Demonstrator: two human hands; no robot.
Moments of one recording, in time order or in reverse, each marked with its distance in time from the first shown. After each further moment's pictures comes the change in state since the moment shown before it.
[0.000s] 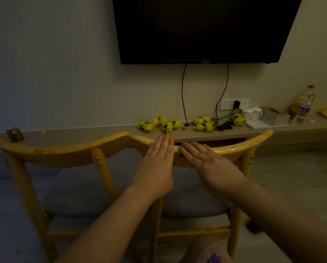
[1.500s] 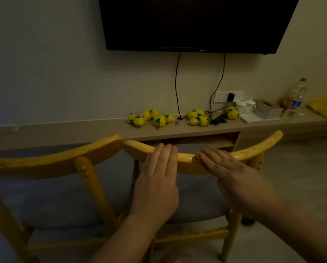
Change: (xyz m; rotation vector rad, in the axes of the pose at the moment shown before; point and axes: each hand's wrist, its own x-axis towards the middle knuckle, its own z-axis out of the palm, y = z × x) left_hand -0.006 -0.002 0.025 -0.072 0.133 -0.009; right_hand -0.013 0.008 -0.015 0.056 -0.092 0.164
